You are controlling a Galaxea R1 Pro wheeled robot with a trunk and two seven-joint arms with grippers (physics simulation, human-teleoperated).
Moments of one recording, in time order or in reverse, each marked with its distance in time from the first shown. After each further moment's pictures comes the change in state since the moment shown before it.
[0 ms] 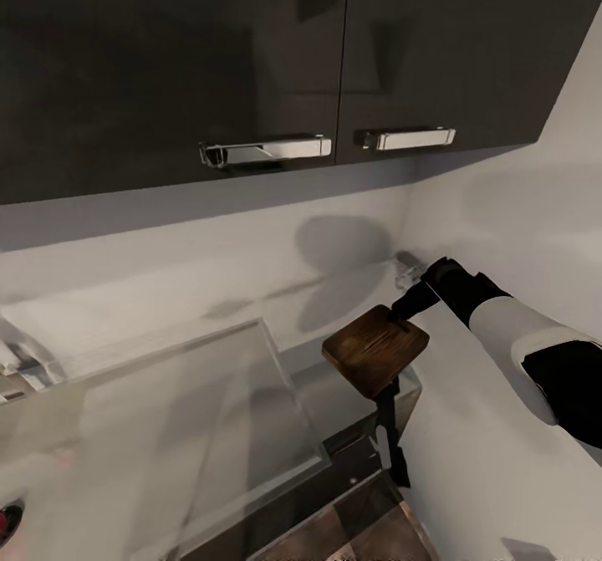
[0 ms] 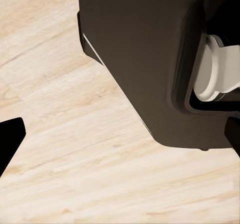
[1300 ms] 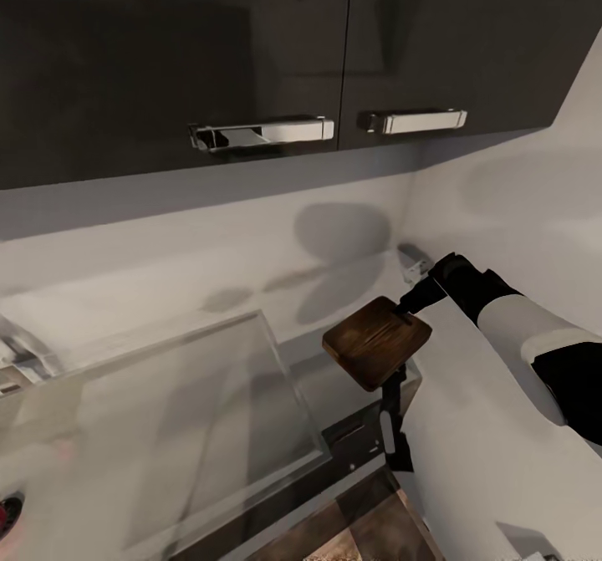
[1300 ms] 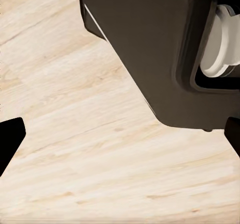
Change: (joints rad) left arm 0.016 0.006 0.001 0.001 0.000 0.003 0.000; right arm 0.000 -0.032 -0.002 -0.043 0.003 0.005 -0.058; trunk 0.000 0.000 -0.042
